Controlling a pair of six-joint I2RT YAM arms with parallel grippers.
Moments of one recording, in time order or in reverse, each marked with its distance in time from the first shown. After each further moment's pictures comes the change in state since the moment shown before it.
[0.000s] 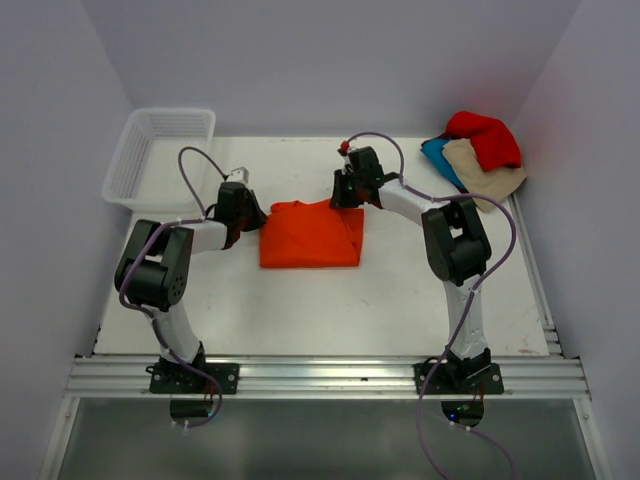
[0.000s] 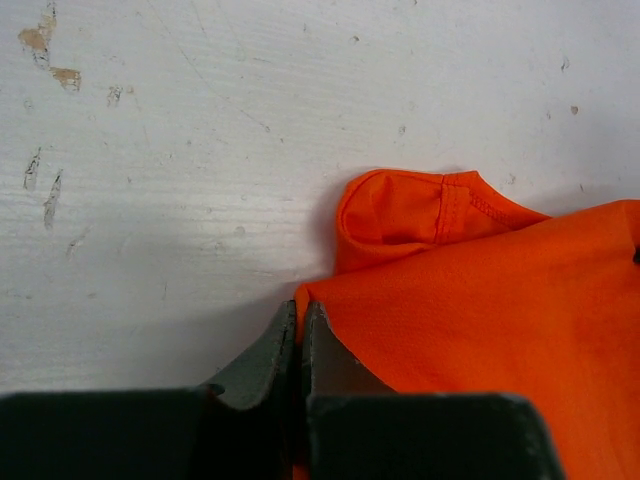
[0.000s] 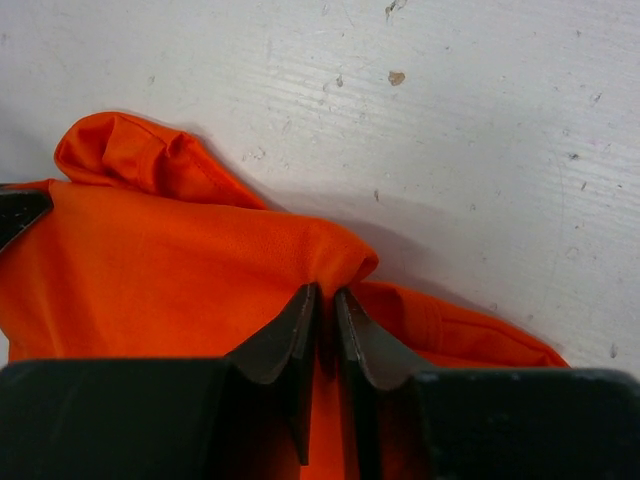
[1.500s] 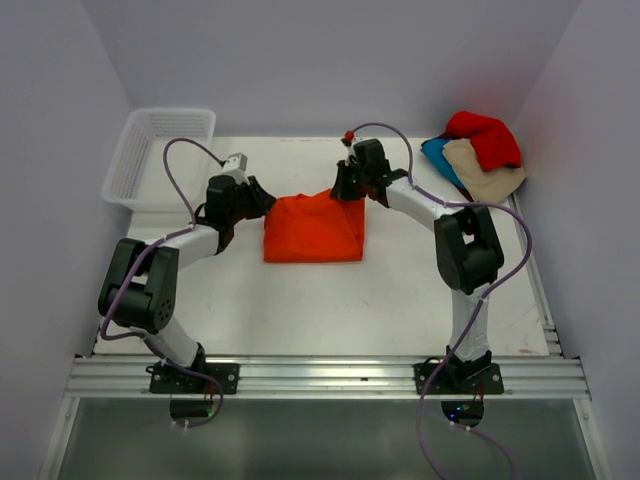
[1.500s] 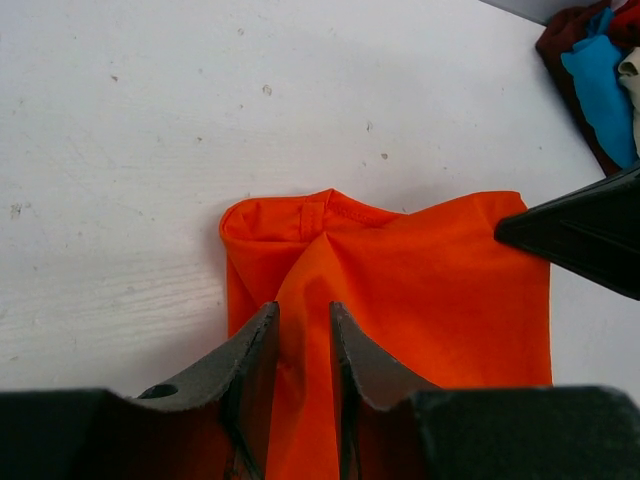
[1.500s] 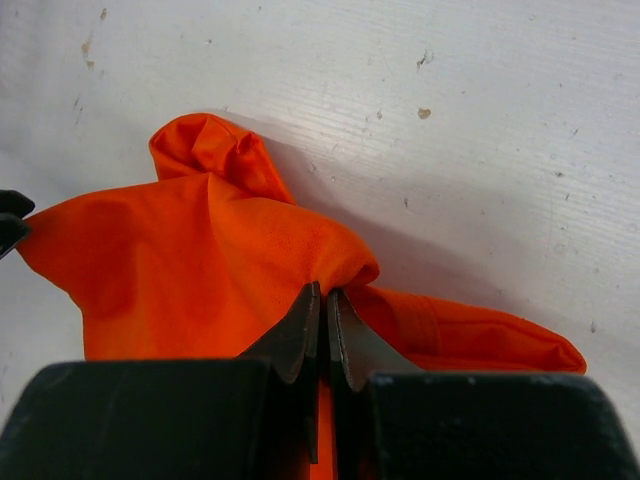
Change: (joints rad) left arm 0.000 -0.170 -0.050 0.124 0.155 0.003; right arm -0.001 -0.111 -0.039 0.029 -0.014 0.006
